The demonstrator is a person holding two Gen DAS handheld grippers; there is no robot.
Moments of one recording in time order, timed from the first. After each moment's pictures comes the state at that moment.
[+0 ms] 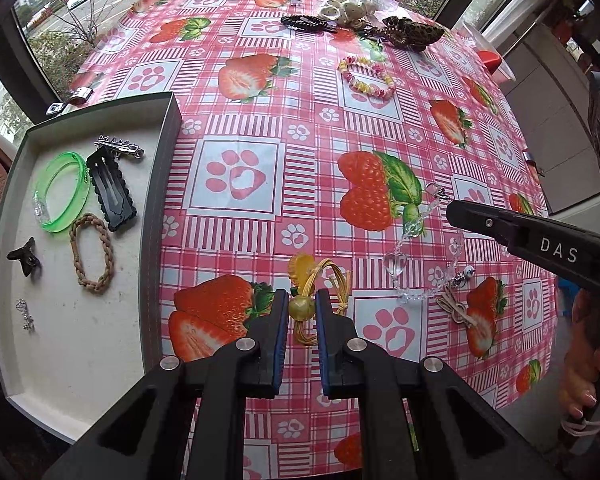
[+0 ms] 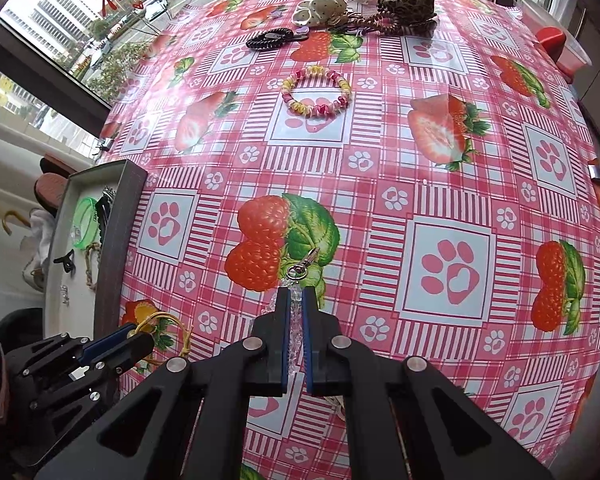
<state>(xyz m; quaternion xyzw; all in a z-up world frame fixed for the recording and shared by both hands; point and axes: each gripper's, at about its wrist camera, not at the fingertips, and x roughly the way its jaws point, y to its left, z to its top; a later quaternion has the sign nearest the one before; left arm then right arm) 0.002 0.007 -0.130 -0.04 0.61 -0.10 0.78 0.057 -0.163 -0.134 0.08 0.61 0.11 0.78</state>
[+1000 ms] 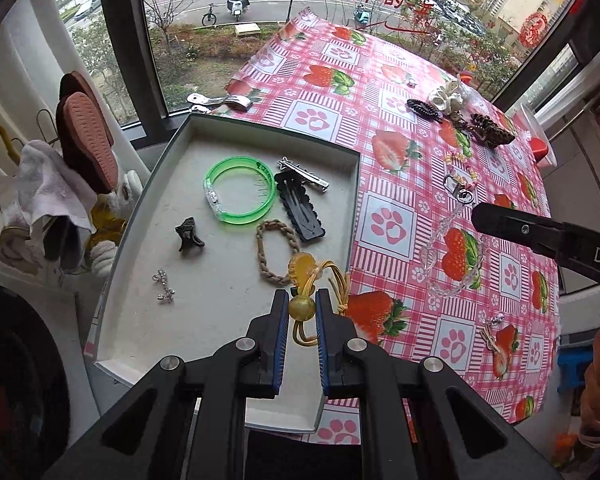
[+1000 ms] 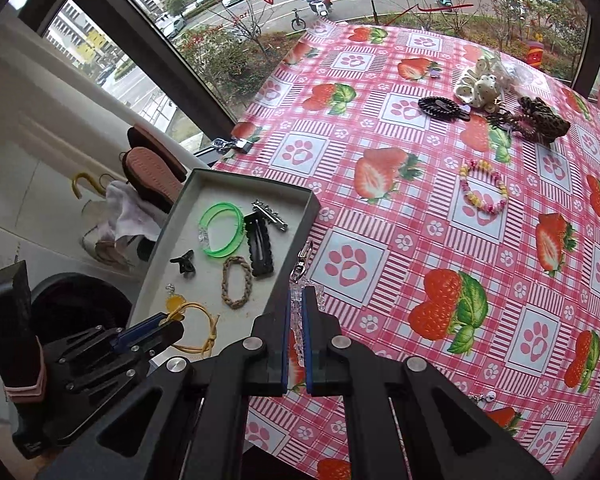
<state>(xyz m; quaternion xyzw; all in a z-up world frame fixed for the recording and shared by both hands) -0.027 0.152 -0.074 -0.11 0.57 0.01 0.82 0.050 -0.024 -0.043 0.04 0.57 0.24 0.78</state>
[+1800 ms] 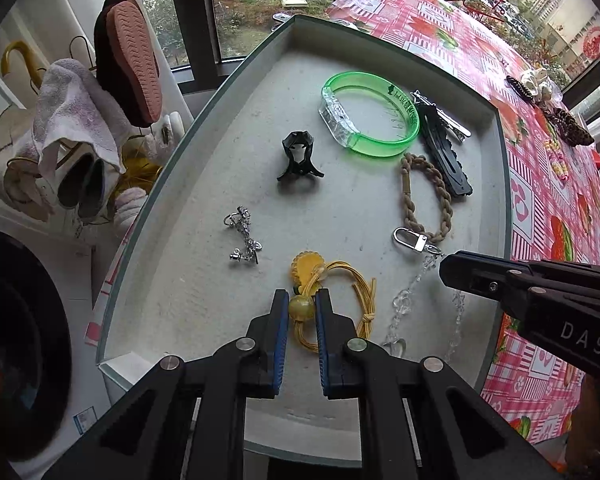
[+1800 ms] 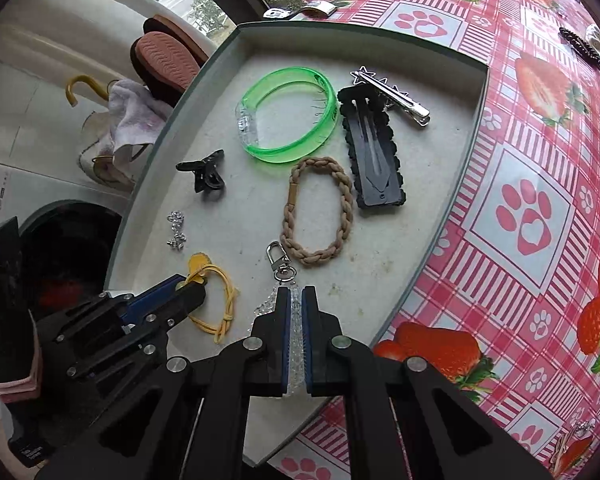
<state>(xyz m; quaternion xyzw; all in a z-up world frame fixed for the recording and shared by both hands) -0.033 0.215 -0.170 -0.13 0.61 0.07 0.78 0.038 0.085 -0.170 -0.01 0.66 0.30 0.69</state>
